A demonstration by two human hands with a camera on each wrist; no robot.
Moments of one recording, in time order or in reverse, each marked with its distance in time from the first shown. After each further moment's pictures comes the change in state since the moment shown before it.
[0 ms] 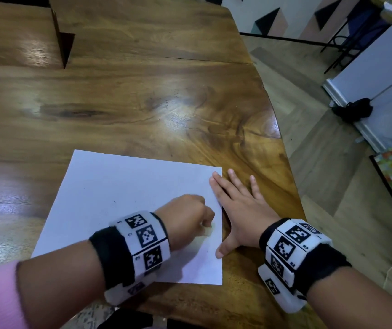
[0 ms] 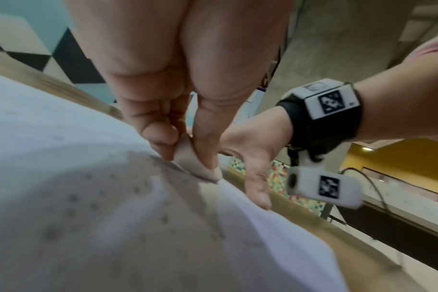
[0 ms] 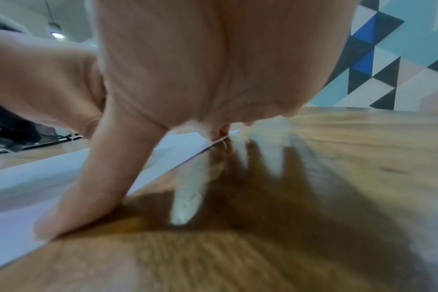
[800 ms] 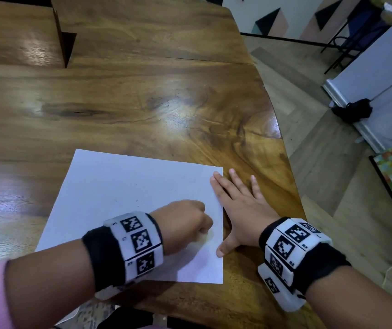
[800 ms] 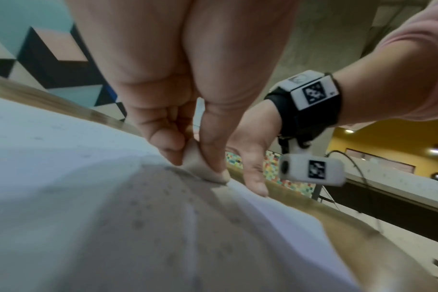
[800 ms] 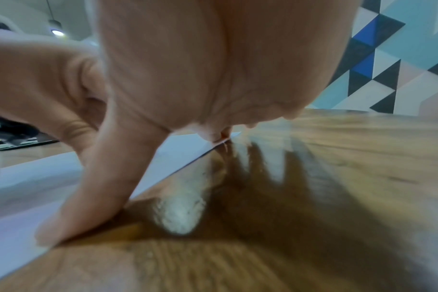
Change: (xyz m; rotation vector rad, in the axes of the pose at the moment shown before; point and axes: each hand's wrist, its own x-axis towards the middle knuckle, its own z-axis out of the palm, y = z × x) left_hand -0.013 0.000 -0.005 0.104 -0.093 0.047; right_hand -0.001 -0.003 -0.003 -0.003 -0.041 0.022
